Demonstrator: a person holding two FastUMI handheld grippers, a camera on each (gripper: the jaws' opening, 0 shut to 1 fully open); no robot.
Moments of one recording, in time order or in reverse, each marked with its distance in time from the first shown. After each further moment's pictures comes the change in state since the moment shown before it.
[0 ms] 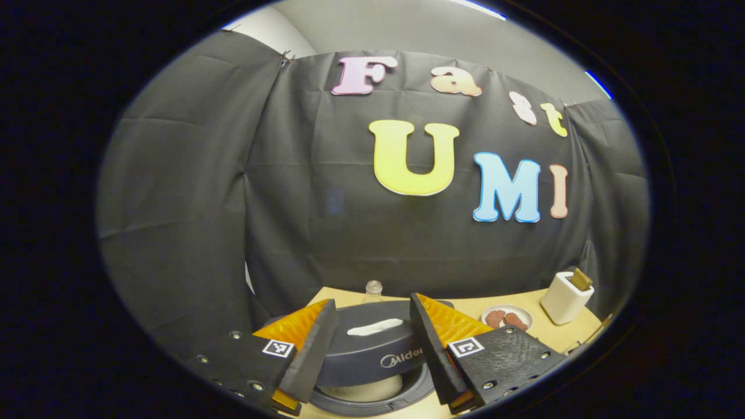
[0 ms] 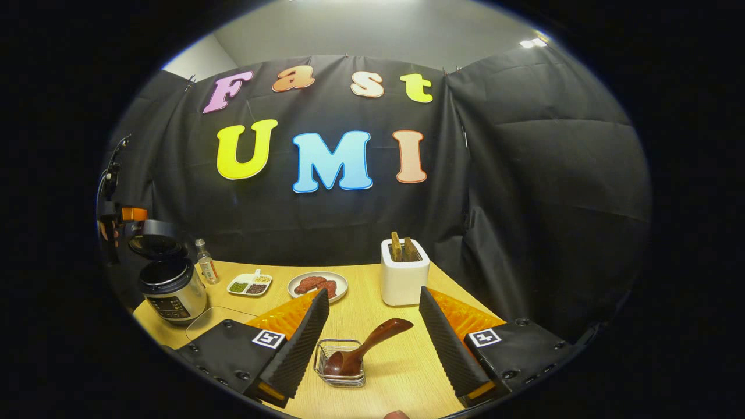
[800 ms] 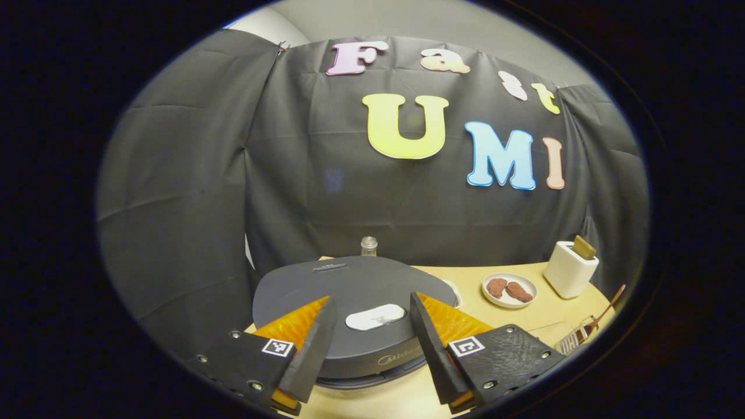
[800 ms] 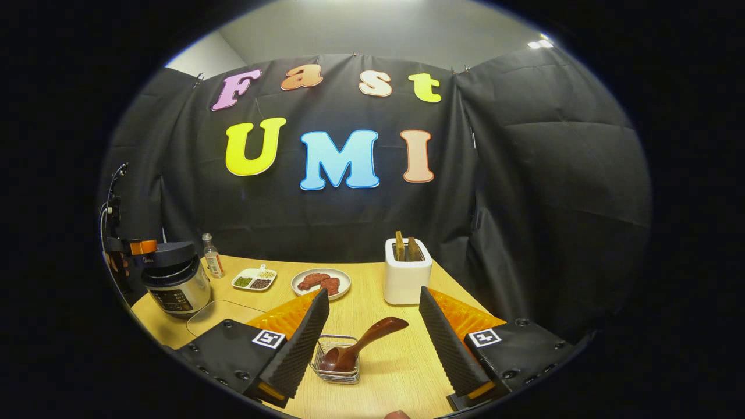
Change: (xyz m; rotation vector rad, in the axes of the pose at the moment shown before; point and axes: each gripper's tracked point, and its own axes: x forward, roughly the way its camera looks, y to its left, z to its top) left arm -0.024 -0.022 -0.095 0.027 0.081 0.014; right arm -0.006 -0.006 -0.001 -0.026 0.012 0.038
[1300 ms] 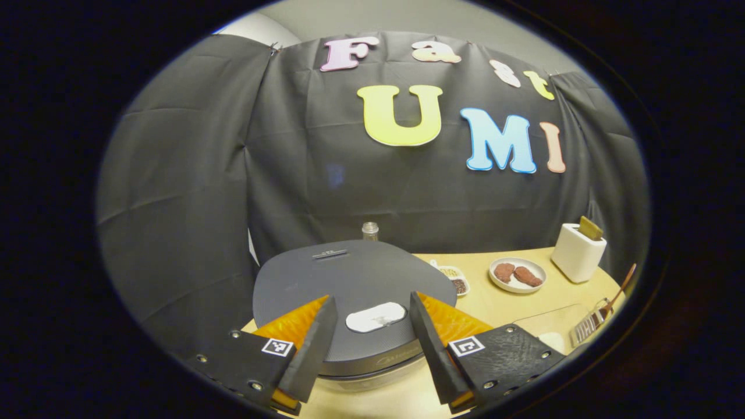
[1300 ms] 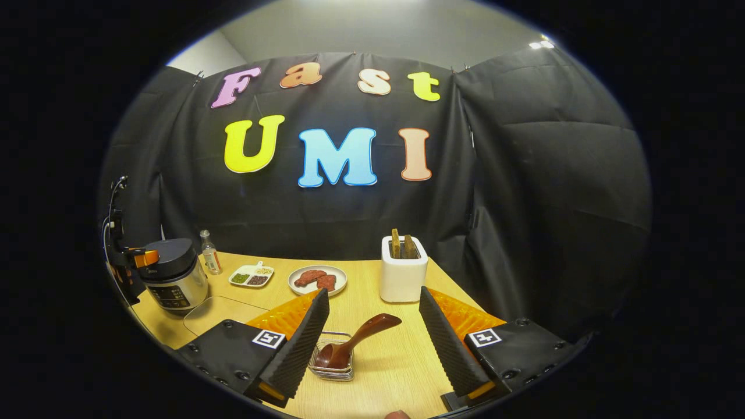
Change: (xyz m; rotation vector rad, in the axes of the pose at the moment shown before) left arm 0.000 -0.005 -0.031 0.046 0.017 0.024; right arm -0.002 -0.006 -0.003 -0.012 0.011 -0.009
